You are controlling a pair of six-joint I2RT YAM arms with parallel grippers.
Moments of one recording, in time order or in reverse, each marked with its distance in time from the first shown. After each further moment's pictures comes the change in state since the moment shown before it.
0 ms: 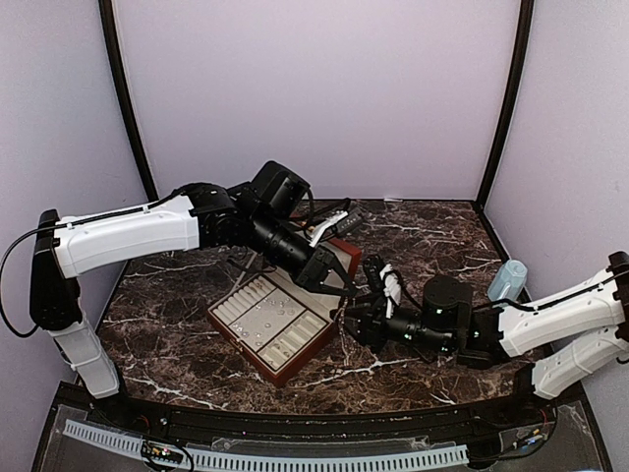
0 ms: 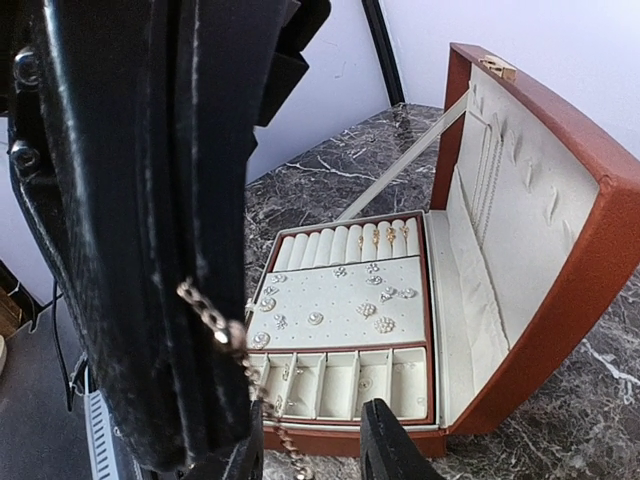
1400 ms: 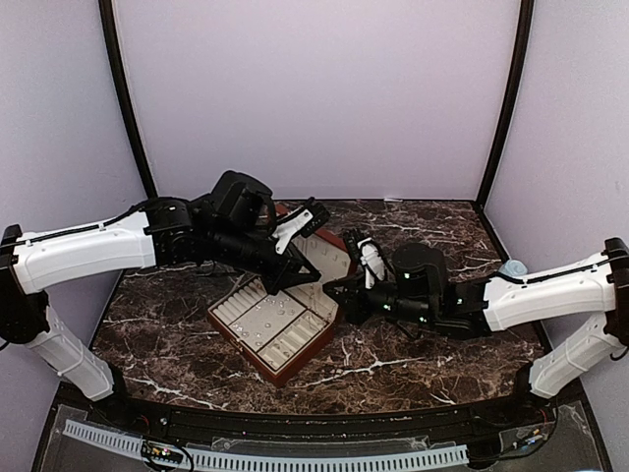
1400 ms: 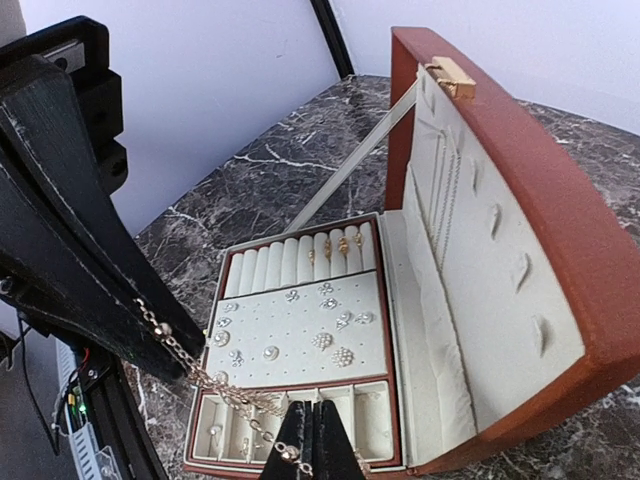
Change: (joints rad) left arm 0.001 -0.229 -0.243 0.092 -0.454 0.208; right arm -0.069 0.104 0.264 -0.295 0.037 0.067
